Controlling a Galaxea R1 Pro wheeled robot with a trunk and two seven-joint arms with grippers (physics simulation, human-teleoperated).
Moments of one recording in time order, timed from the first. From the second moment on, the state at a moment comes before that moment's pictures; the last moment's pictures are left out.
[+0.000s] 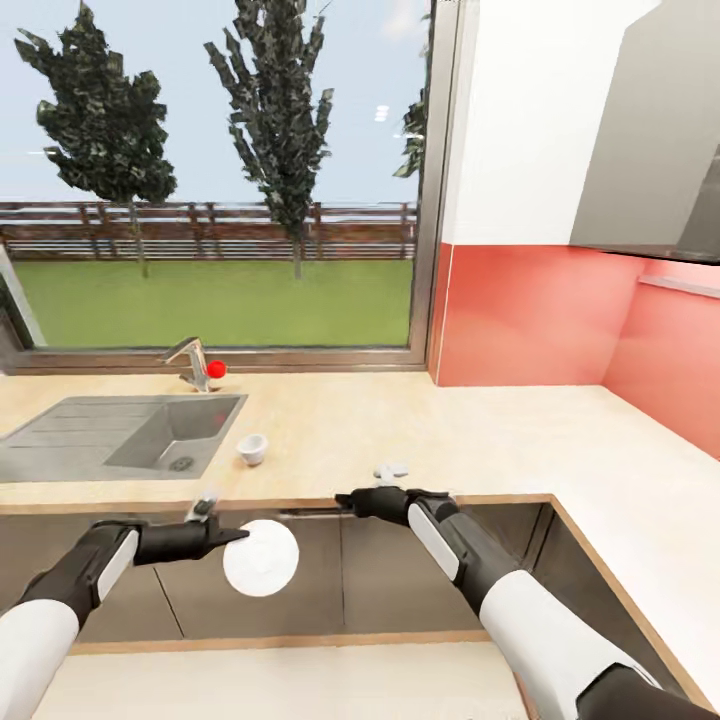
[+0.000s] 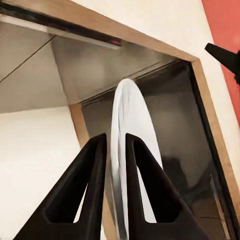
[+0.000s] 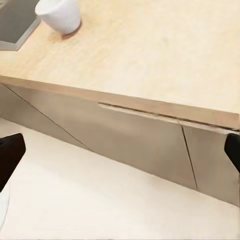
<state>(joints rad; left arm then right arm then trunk) -0.72 0.31 0.01 -0.55 0.22 0.76 -1.09 -0.78 0.11 0.45 -0.72 -0.50 0.47 0.17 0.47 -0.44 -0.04</state>
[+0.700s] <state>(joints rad) -0.46 0.31 0.14 -0.22 0.22 0.23 -1.09 -0.53 0.10 0.58 -0.02 -0.49 0.07 -0.04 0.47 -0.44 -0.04</state>
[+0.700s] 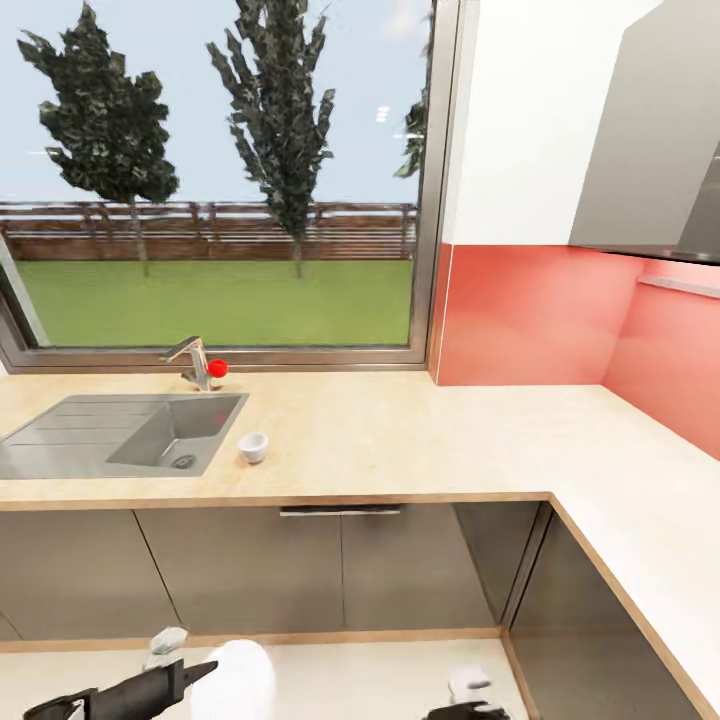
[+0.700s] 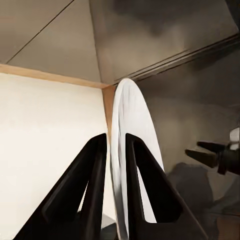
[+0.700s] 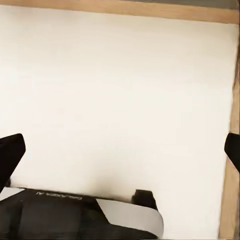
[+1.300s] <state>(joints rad) -0.28 0.36 0.47 -0.19 0.22 0.03 -1.11 -0.29 0.11 0.58 -0.02 -0.47 0.05 -0.15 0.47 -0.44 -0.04</state>
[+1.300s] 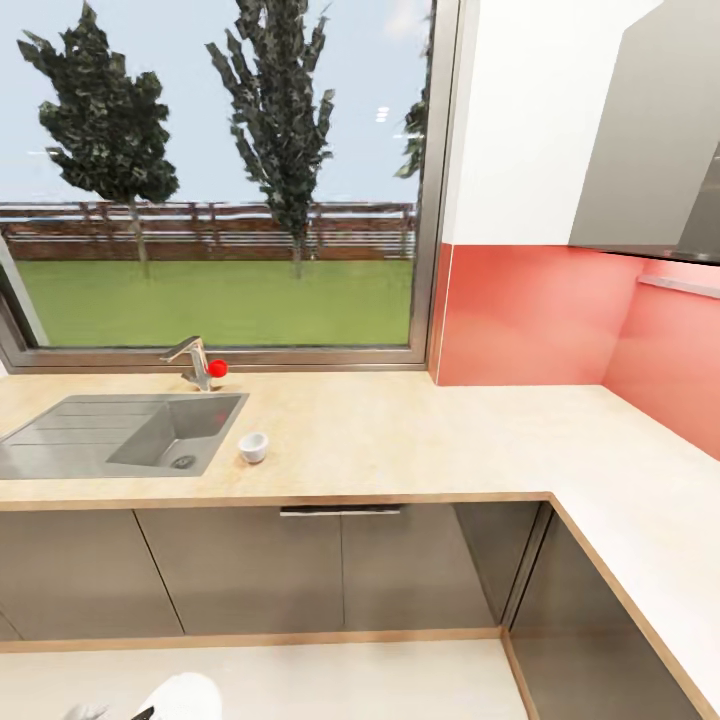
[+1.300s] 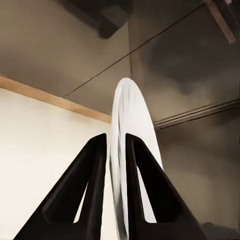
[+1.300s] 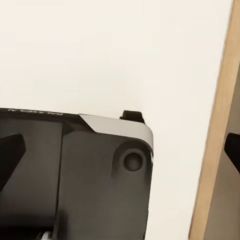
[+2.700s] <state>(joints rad) -0.21 0.37 0.68 -0.19 0.22 -0.01 -1.10 -0.28 0.06 0.58 -0.02 -0.47 0.04 -0.04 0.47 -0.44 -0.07</state>
